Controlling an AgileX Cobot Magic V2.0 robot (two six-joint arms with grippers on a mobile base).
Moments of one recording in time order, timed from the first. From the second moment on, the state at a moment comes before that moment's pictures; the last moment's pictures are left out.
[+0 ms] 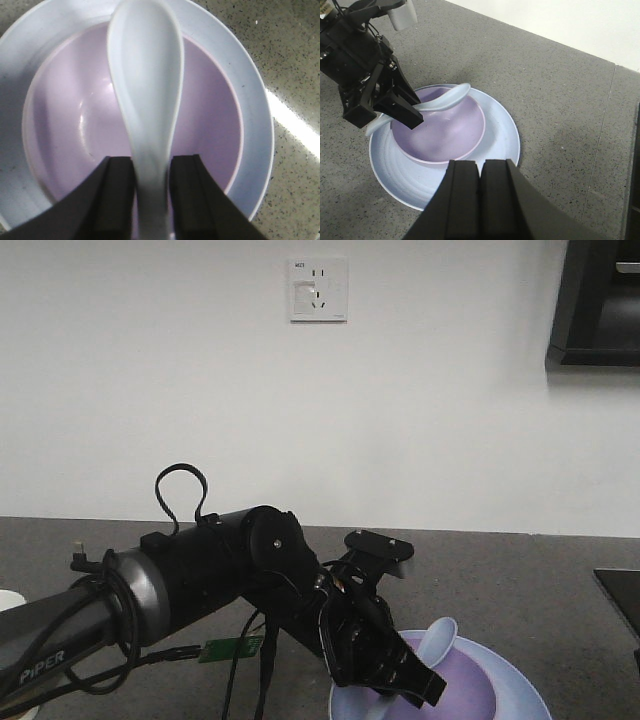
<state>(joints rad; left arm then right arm) -0.71 2.00 -1.76 -0.52 0.92 0.34 0.10 0.77 -0.95 0.25 0.86 -0.40</state>
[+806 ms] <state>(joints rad) -0.70 1.67 -1.83 0.33 1.25 0.10 0.10 0.77 -0.95 0.25 0.86 -0.40</state>
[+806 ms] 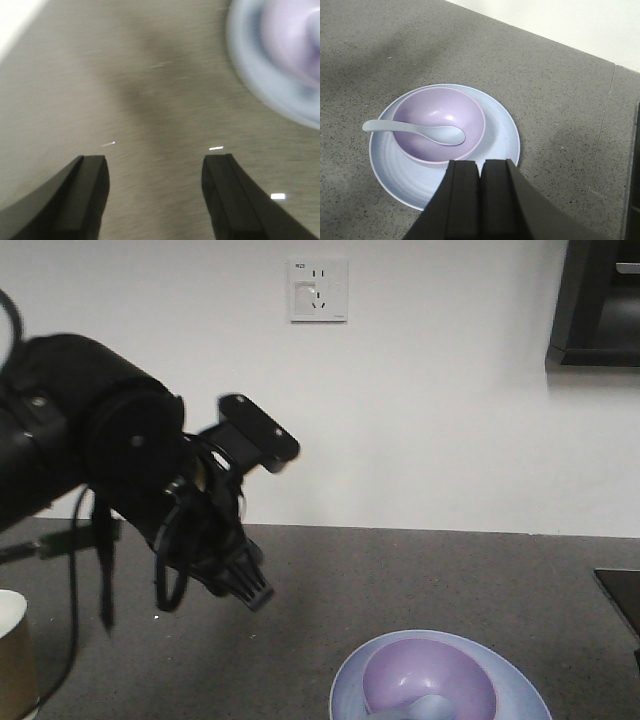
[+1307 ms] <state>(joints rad) -0.32 1.48 -1.65 0.41 1.26 0.06 0.10 0.77 -0.95 0.25 0.87 -0.40</state>
